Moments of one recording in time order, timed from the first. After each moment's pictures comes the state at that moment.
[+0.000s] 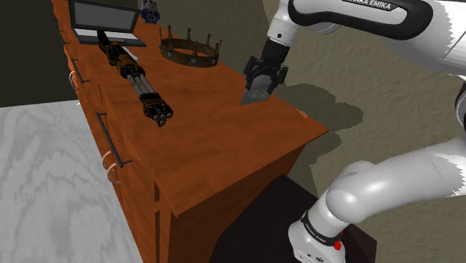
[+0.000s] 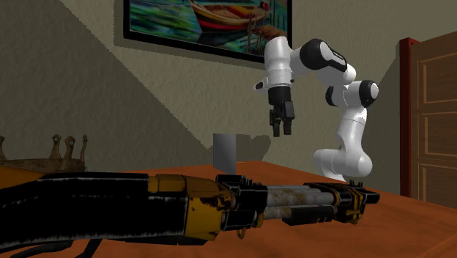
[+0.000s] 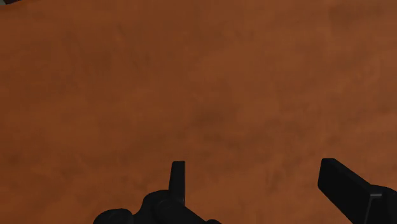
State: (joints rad) arm -0.13 -0.49 0.06 -2.08 0.13 1.62 0.41
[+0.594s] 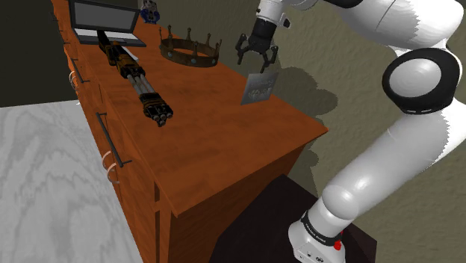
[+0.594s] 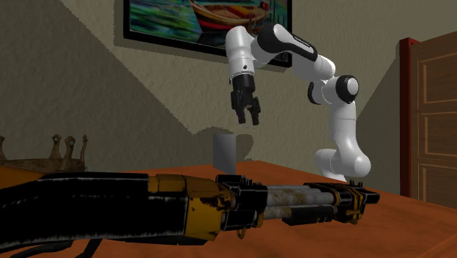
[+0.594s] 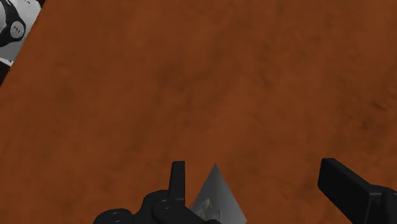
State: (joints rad) arm -0.26 -0.09 0.05 -1.58 0.19 1.43 1.04
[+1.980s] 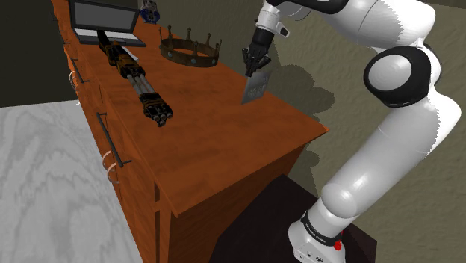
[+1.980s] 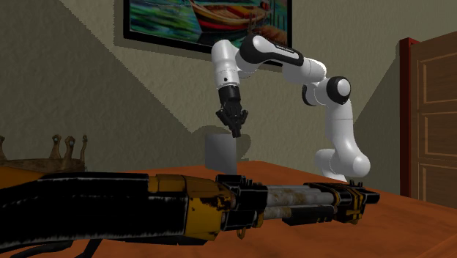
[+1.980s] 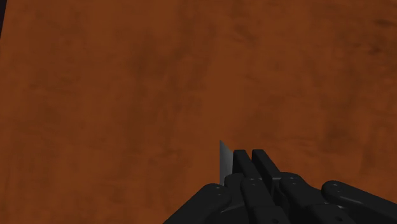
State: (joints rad) arm -0.30 0.01 0.01 -1.54 0.22 1.45 1.26
